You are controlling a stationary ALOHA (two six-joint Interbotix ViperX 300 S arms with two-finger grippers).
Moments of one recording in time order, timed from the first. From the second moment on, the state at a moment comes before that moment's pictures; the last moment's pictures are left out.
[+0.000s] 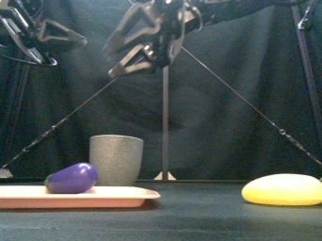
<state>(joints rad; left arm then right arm) 0.06 -0.97 1.22 0.00 -0.29 0.00 0.06 0.00 0.35 -0.08 0.04 0.11</state>
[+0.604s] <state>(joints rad) 0.06 -0.97 1.22 0.00 -0.29 0.00 -0.02 -0.82 1.00 -0.08 -0.27 0.11</state>
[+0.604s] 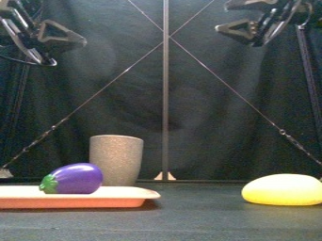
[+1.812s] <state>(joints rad) 0.06 -0.97 1.22 0.00 -0.29 0.00 -0.06 -1.04 1.12 -0.09 -0.10 0.11</state>
